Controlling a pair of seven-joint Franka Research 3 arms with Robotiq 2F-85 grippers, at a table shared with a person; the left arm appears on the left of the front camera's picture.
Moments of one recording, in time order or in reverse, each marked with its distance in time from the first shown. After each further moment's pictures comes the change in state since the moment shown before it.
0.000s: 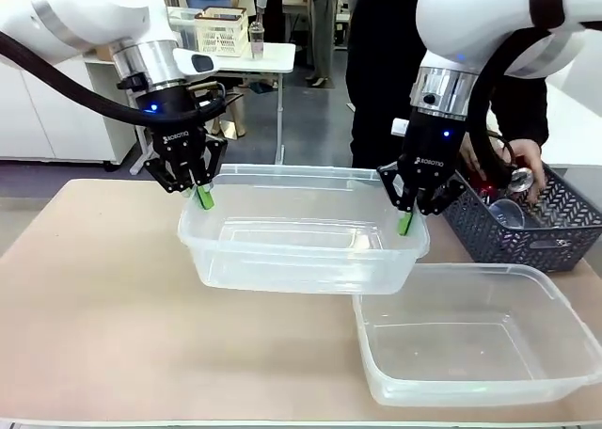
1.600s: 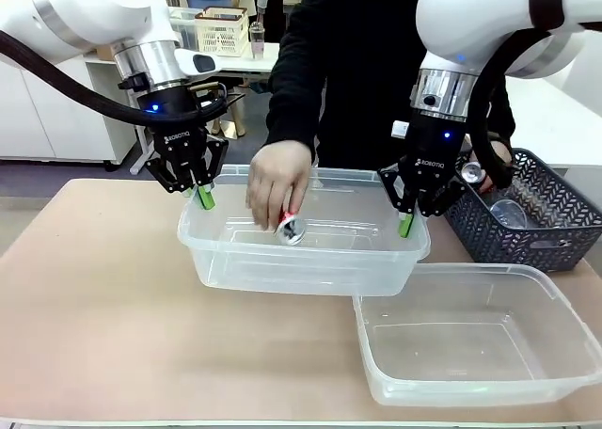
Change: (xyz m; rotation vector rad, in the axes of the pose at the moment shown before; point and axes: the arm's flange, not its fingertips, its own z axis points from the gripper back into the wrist) left arm 0.000 -0.001 -0.001 0.003 0.001 -0.003; right arm 0.000 0.000 -0.002 -0.005 0.012 0.000
